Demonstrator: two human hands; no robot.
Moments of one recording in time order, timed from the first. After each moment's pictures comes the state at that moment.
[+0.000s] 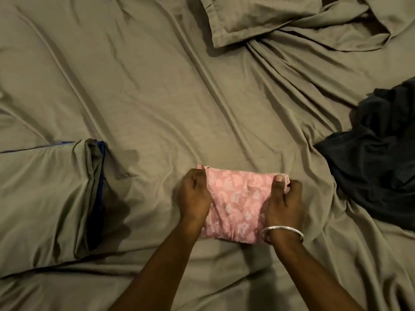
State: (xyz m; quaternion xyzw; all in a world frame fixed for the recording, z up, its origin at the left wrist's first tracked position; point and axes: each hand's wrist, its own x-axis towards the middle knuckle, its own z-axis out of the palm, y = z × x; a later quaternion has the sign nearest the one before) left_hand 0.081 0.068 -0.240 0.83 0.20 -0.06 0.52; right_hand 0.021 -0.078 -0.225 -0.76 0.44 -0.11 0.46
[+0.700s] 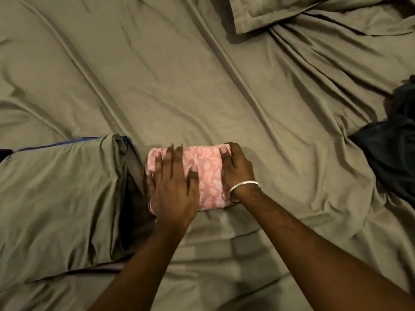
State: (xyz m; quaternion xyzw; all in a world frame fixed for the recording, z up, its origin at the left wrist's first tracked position) left_hand 0.094 0.186 -0.251 0.99 0.00 0.02 0.17; right_hand 0.118 0.034 -0.264 -0.81 0.24 0.03 0.54
